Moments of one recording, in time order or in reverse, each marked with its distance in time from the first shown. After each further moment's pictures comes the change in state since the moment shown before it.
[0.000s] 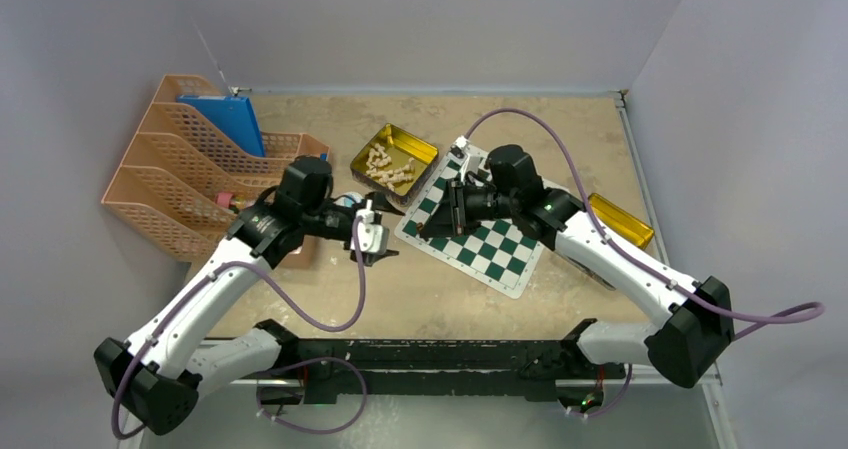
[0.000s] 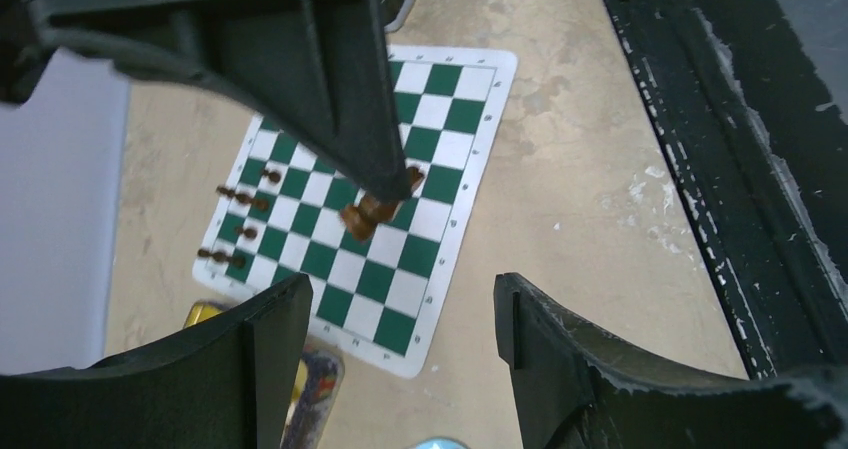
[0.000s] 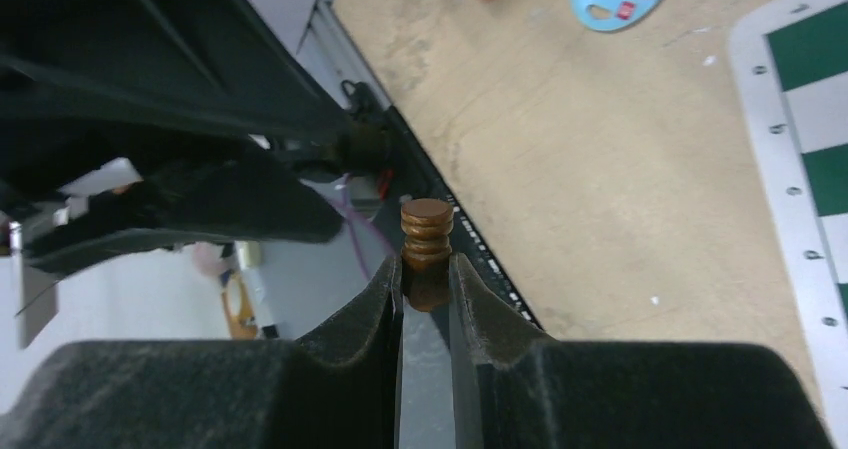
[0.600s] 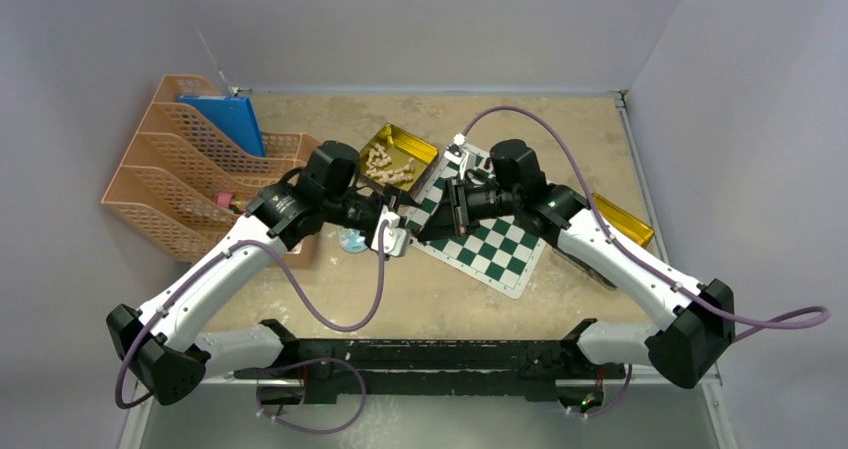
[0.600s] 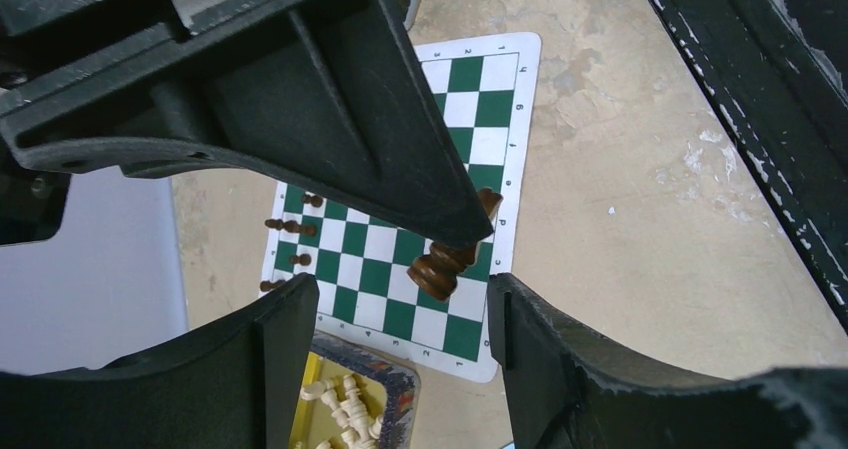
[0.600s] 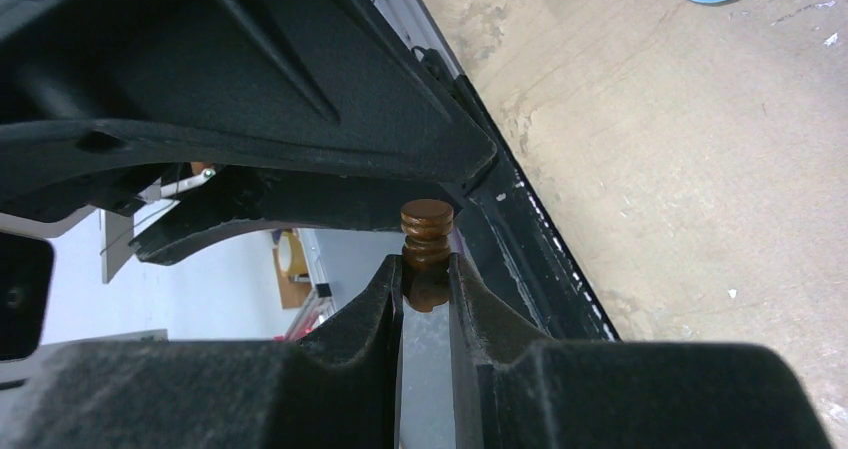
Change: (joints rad) left arm -0.146 0.178 0.199 -0.109 -0.114 0.206; right arm 0.001 0.001 0.055 -0.027 -0.159 0.049
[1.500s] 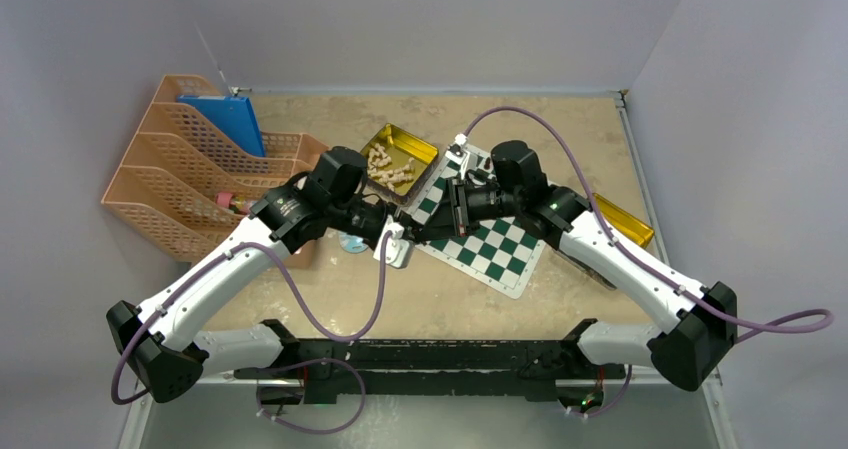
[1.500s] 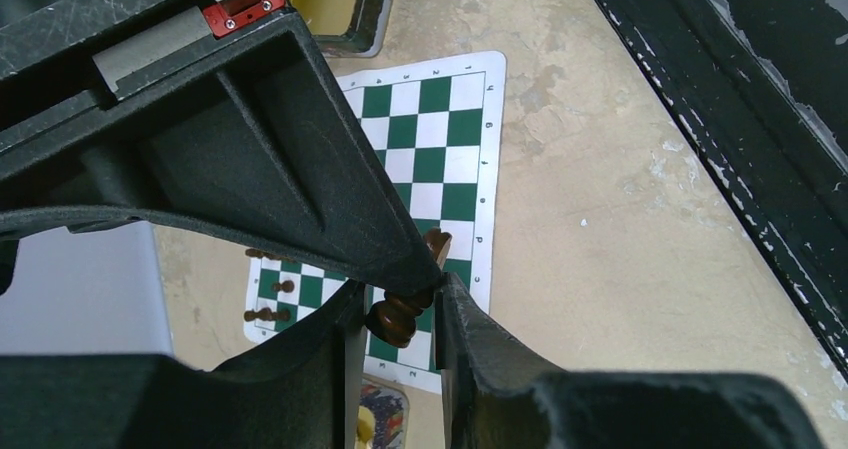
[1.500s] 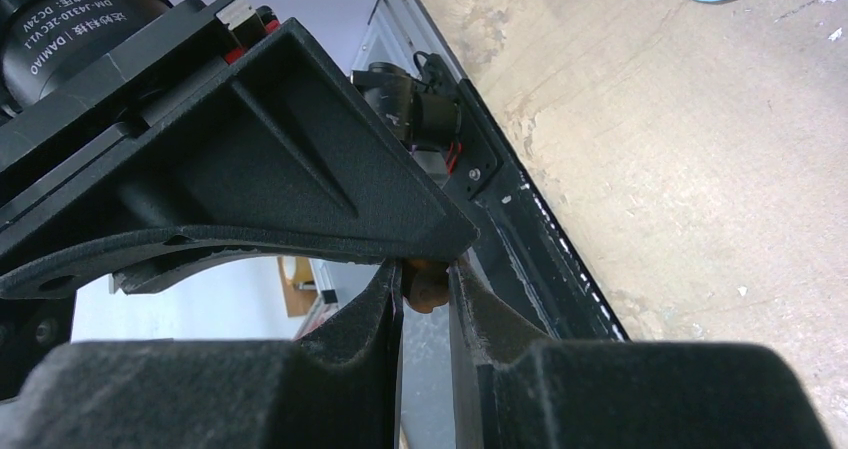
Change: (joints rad) left arm -0.058 0.003 0.009 -0.047 0.005 0.025; right arm 0.008 -0.020 -0.001 0.001 0.028 0.041
